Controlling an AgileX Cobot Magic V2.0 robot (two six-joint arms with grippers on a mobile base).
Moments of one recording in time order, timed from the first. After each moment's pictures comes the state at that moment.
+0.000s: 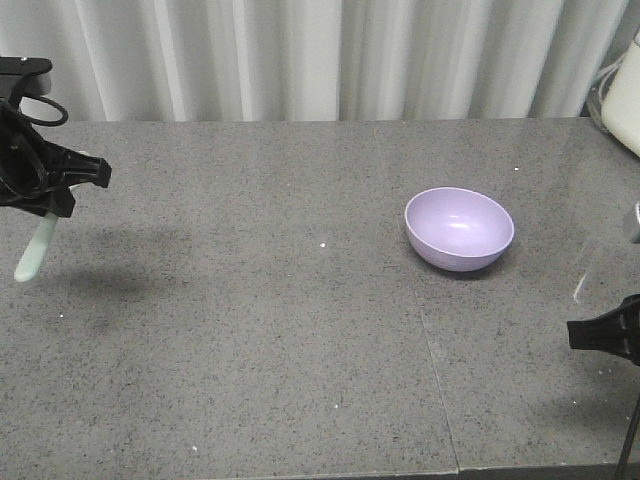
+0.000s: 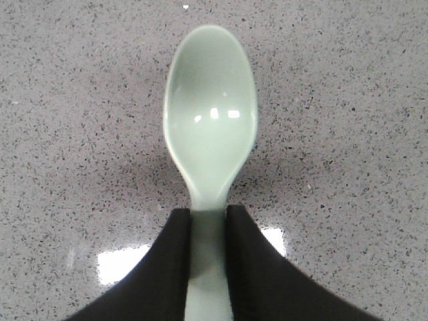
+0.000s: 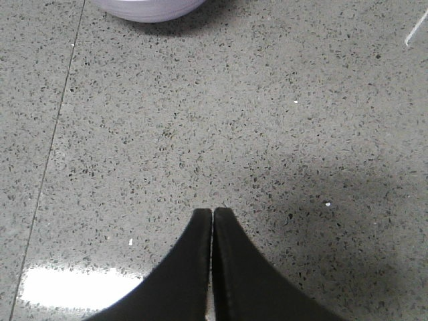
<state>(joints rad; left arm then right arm) -0.11 1.62 -1.52 0.00 1.13 -0.08 -0.03 1.05 -0.75 0.19 0.74 -0.20</state>
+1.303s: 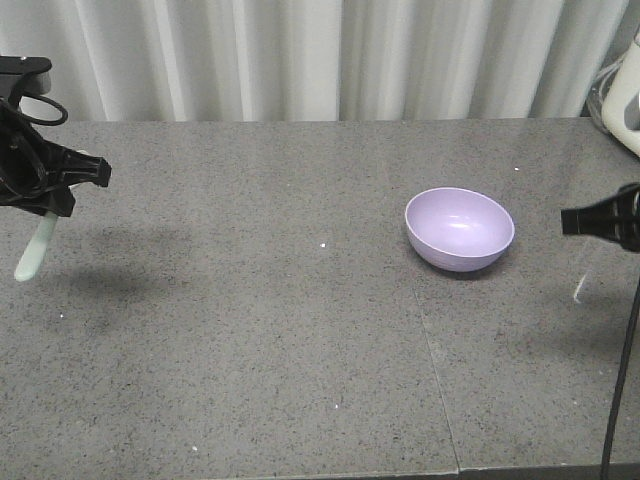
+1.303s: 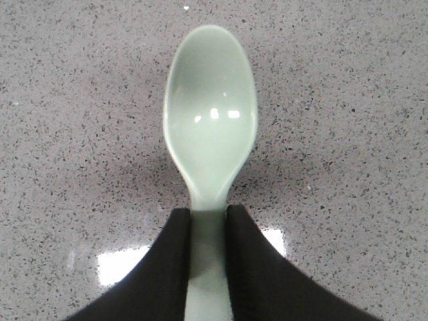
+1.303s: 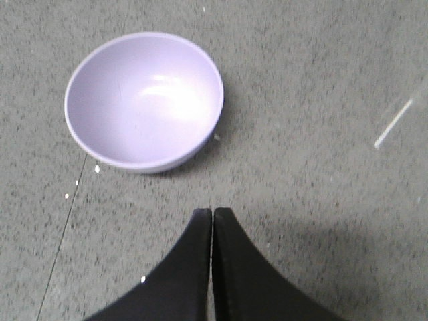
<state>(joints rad) -0.11 1.62 -1.52 0.00 1.13 -0.08 -0.03 1.22 -1.02 0.19 0.66 -0.22</state>
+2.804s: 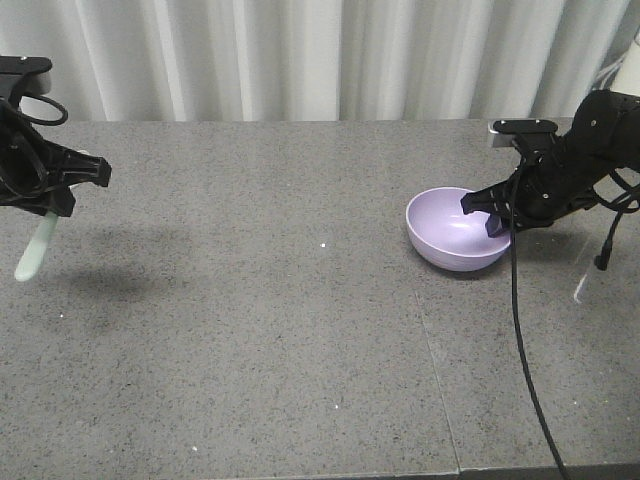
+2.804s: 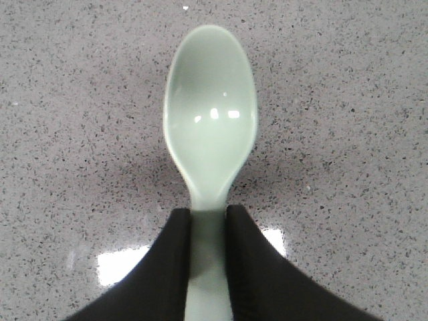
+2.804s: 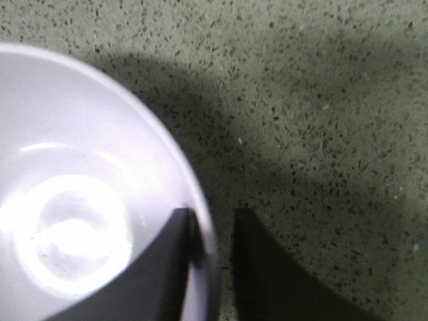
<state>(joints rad) -0.11 1.62 -1.52 0.00 1.13 -0.08 -0.01 2.04 -1.64 0.19 0.86 -0.23</state>
